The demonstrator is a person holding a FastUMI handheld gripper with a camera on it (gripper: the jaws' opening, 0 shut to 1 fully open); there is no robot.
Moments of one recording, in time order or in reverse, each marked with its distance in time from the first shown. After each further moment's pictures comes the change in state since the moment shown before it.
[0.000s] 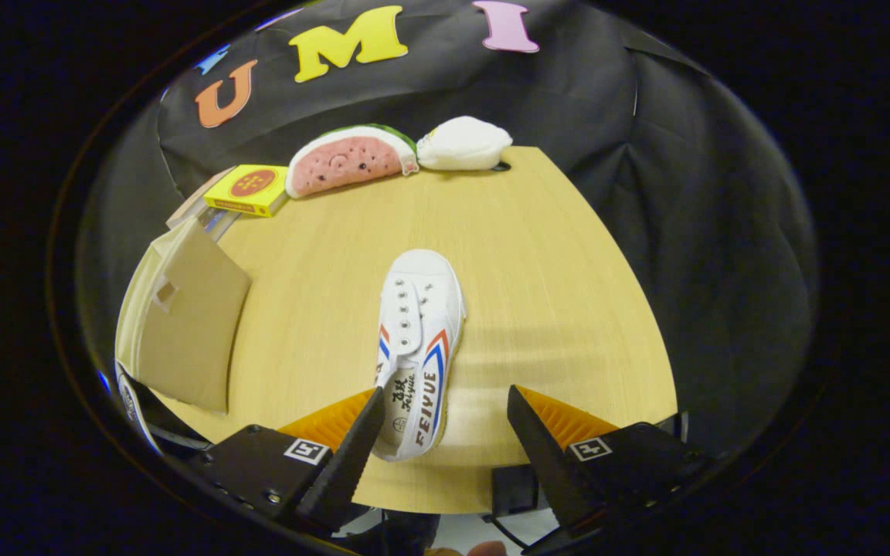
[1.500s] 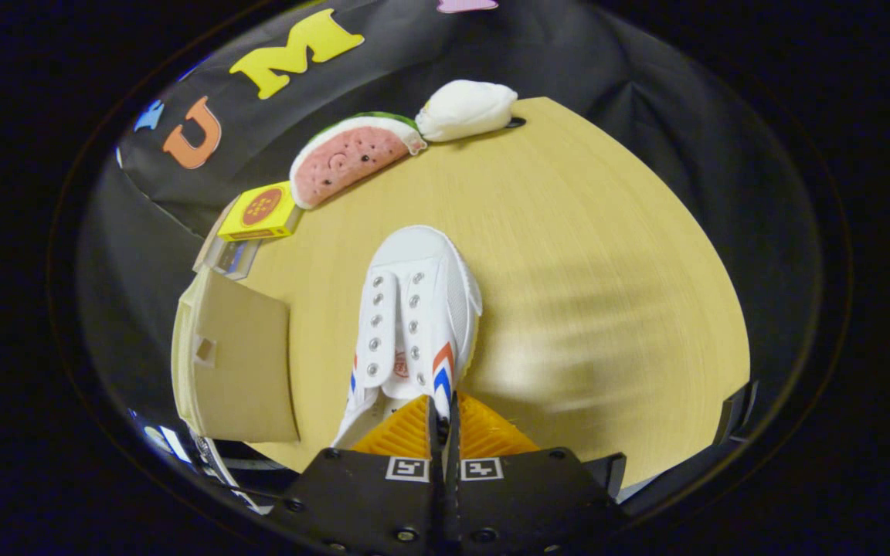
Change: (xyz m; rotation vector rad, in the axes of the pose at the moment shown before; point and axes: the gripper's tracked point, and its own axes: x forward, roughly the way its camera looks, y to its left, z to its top) arm -0.007 0.052 0.023 0.180 0.112 0.238
